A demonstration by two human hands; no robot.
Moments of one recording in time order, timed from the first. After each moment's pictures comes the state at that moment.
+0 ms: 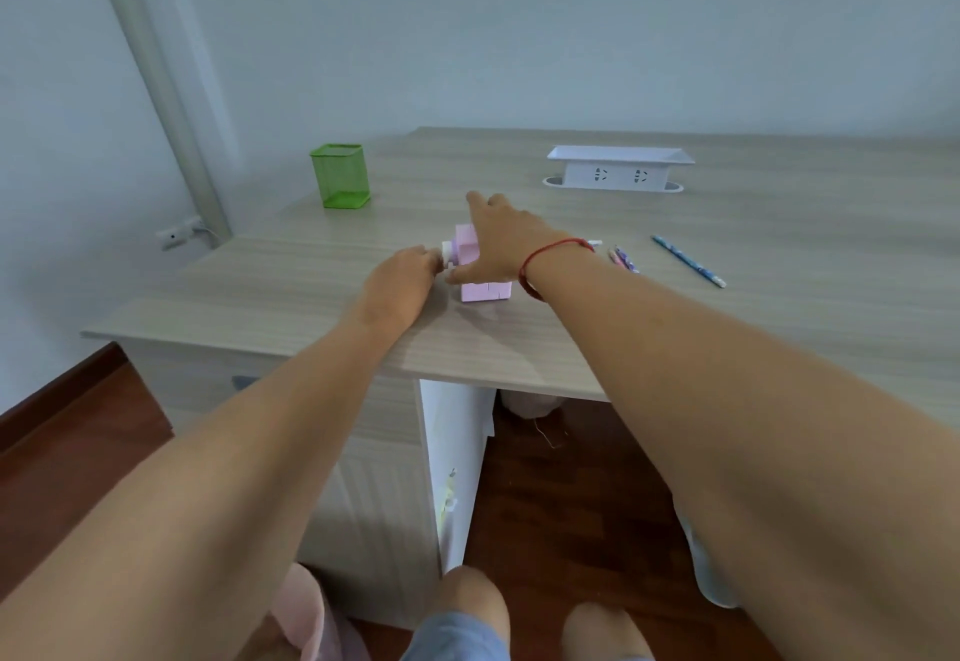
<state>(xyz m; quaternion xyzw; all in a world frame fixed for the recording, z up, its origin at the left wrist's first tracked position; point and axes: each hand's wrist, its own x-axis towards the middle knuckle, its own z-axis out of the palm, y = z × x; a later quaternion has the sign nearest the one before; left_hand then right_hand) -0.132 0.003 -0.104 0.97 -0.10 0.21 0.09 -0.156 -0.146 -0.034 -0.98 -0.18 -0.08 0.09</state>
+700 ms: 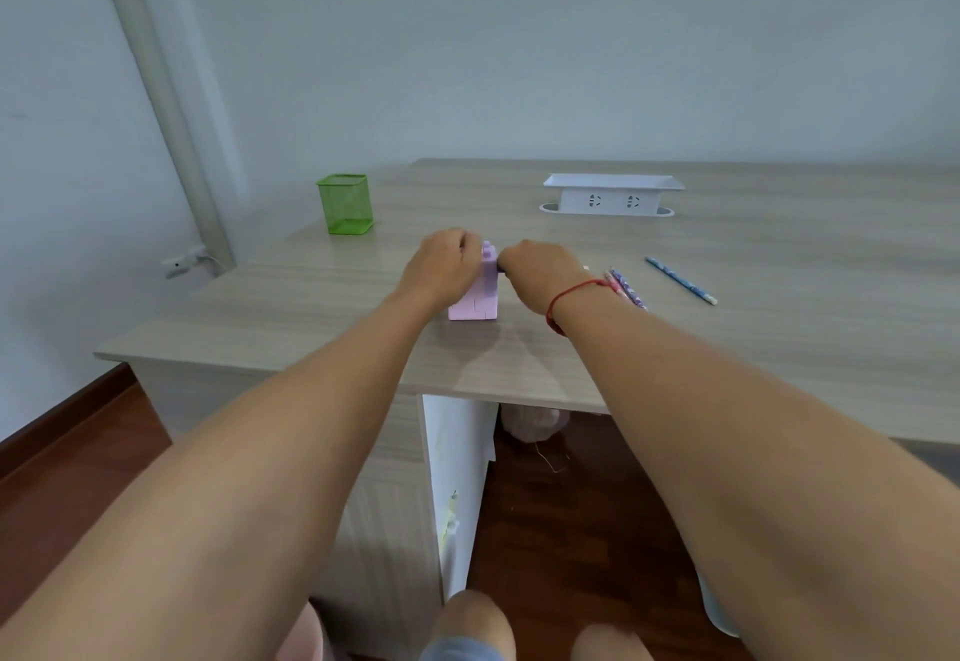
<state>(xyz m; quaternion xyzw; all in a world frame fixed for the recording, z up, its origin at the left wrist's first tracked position) -0.137 -0.038 -0.064 0.91 -0.10 0.21 0.34 -0.169 -0.172 -0.040 -0.97 -0.16 -0.15 -0.11</state>
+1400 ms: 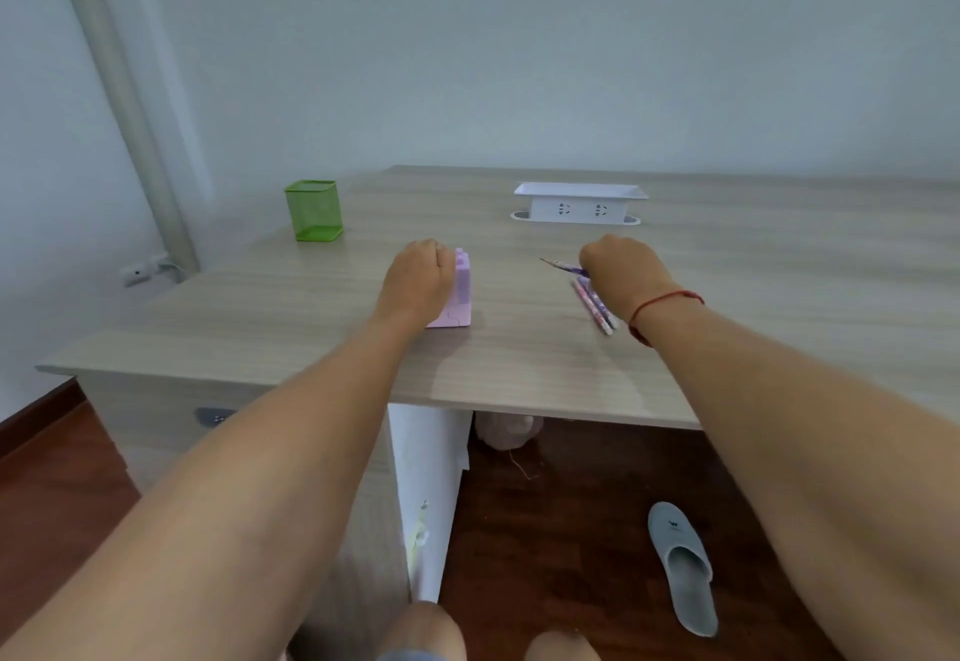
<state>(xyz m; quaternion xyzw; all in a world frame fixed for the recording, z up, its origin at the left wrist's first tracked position) -0.129 -0.051 -0.078 0.90 -0.07 0.26 0.33 -0.184 -0.273 -0.032 -0.97 -0.06 -0.19 -0.16</state>
